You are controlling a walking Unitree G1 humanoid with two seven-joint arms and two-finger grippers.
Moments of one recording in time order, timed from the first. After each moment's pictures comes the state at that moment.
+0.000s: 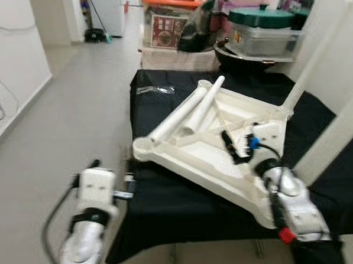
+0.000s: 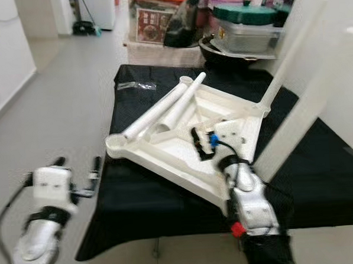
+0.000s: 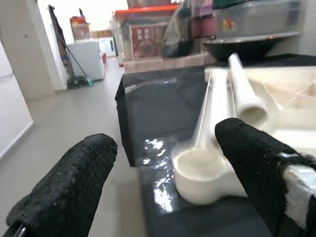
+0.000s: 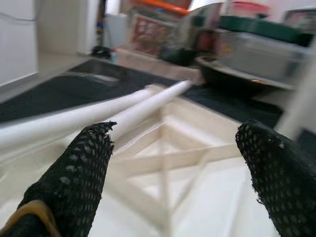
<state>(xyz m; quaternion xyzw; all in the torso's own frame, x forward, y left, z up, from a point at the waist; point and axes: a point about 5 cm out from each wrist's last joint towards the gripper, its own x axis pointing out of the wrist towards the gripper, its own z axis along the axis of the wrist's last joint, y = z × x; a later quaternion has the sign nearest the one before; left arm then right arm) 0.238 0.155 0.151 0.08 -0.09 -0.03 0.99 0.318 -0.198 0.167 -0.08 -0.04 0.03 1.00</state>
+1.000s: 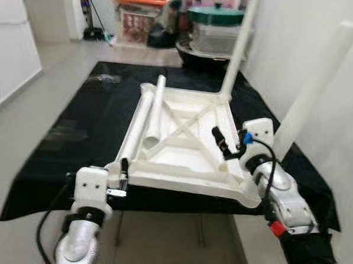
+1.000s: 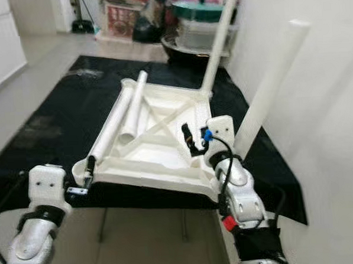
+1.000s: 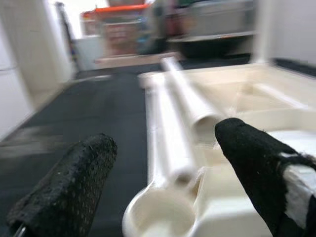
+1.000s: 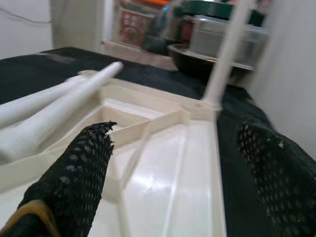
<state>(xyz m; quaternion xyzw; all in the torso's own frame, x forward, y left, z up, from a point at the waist) 0.238 0.153 0.147 0.08 -0.08 -0.03 0.99 0.323 -0.185 0.165 -0.05 -0.04 0.05 1.00</state>
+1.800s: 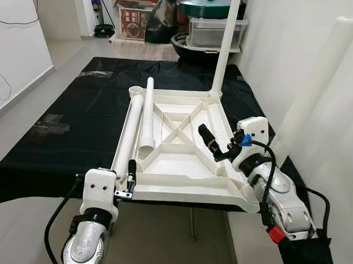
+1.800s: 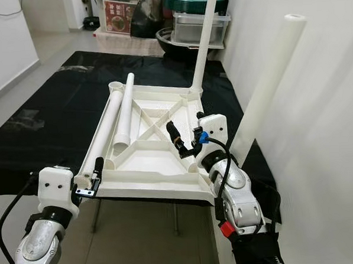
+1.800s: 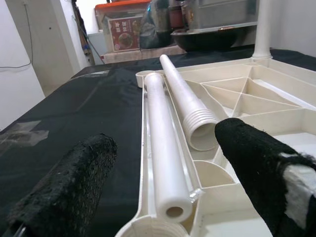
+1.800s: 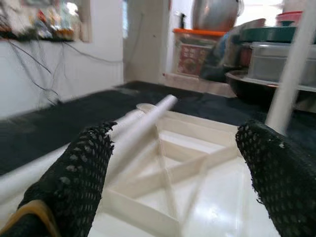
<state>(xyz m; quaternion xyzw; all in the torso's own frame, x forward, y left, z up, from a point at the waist) 0.239 0.159 0.148 0.09 -0.08 -0.01 0.99 0.313 -0.140 0.190 0.01 -0.11 0.19 0.98</state>
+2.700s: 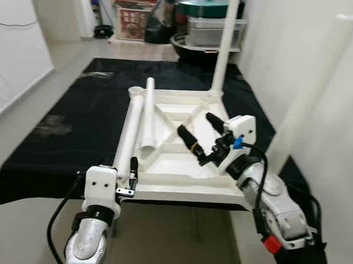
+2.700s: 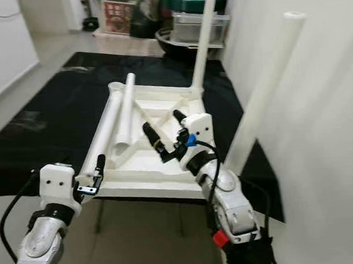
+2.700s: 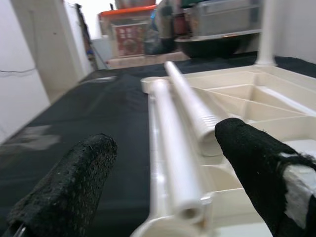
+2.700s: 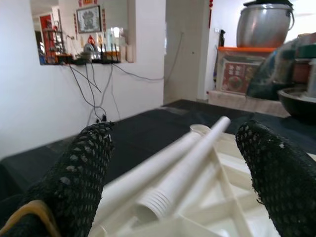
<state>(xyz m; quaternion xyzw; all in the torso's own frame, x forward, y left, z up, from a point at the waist) 0.241 0.157 0.150 0.08 -0.08 -0.01 0.99 0.299 -0.119 0.200 0.03 -0.12 0.25 0.96</state>
